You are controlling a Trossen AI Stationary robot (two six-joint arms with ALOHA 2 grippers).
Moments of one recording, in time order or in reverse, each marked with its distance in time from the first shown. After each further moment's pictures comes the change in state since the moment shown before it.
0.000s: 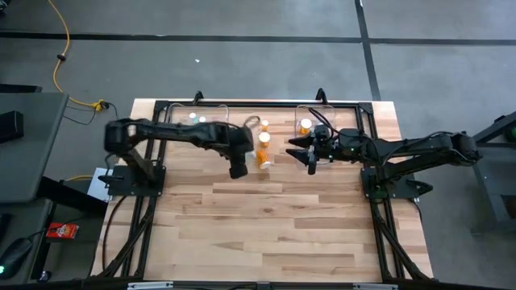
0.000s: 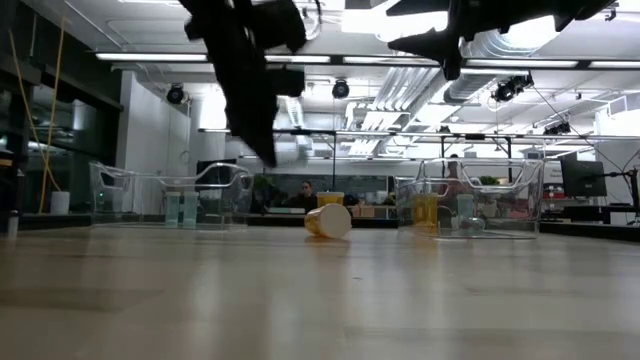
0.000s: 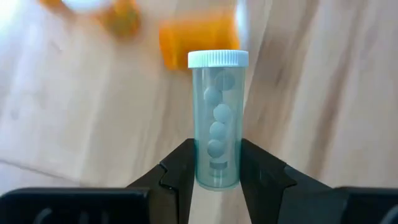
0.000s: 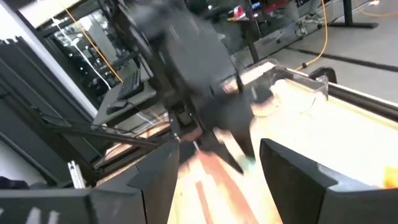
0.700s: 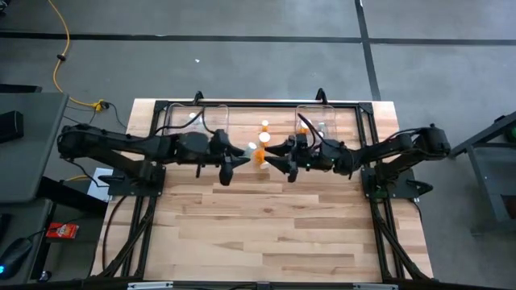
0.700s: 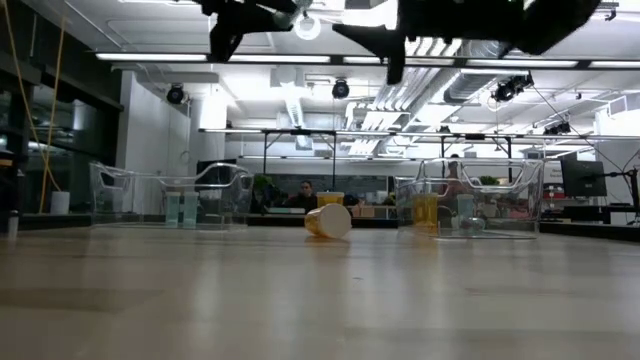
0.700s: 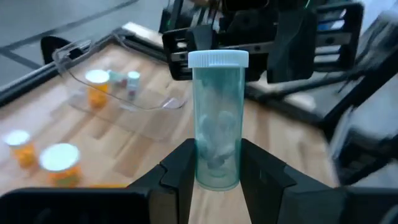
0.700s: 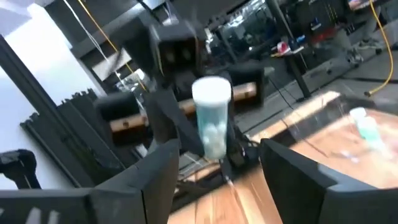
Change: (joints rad) left arm -0.221 -0.492 -0.285 0.624 -0.149 -0.320; right arm 0.072 0.404 0.027 0.638 -0.017 0.075
